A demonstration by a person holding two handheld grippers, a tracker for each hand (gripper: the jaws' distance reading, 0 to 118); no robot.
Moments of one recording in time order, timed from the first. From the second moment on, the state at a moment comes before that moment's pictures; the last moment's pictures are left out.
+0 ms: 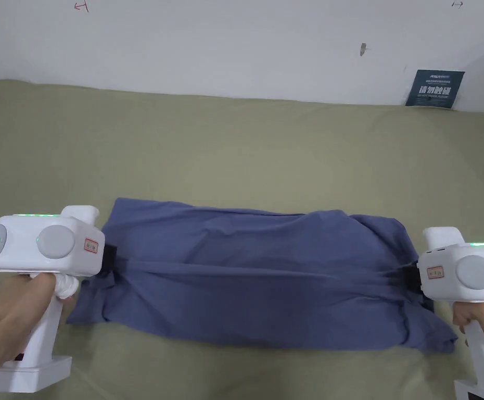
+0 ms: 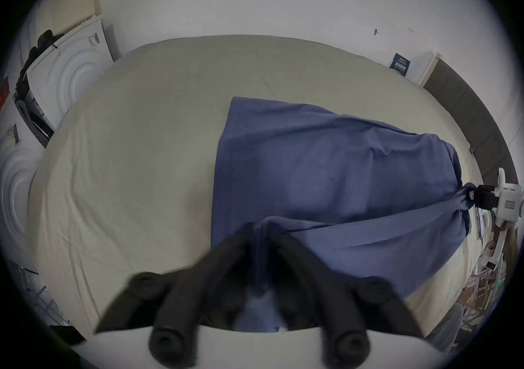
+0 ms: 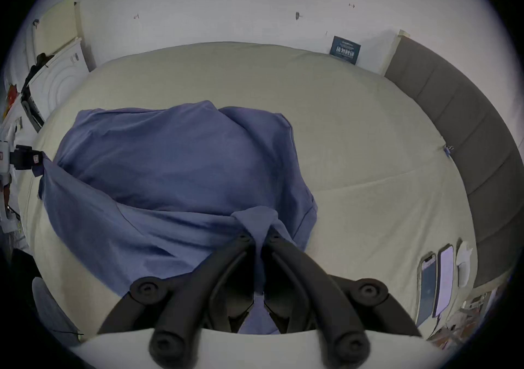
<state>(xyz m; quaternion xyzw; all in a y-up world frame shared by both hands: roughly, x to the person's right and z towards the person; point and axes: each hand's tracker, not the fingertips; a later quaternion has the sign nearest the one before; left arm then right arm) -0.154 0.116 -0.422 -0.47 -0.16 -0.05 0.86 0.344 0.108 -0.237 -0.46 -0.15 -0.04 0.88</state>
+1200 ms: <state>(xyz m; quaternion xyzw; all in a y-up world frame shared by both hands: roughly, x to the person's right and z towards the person) -0.173 0.086 -0.362 -0.49 -0.12 -0.04 0.86 0.335 0.089 -0.142 -0.39 -0.17 -0.10 0.90</state>
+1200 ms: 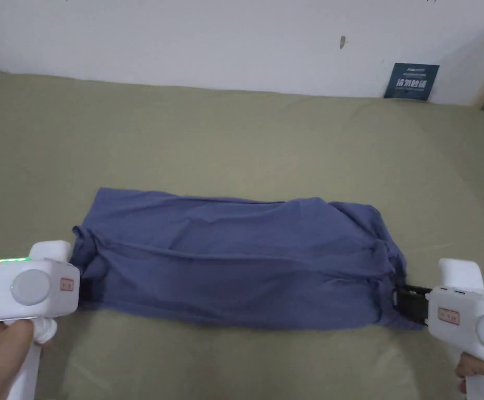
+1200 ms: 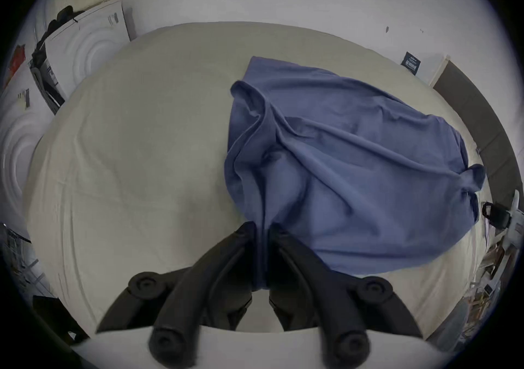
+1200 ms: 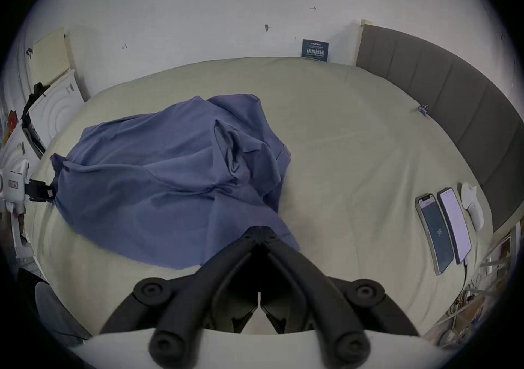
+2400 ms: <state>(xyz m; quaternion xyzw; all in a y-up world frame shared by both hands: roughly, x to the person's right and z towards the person) -0.220 0.107 -0.248 -0.46 -0.13 -0.06 0.88 0.294 0.088 -0.034 -0.43 -0.15 -0.09 0.89</state>
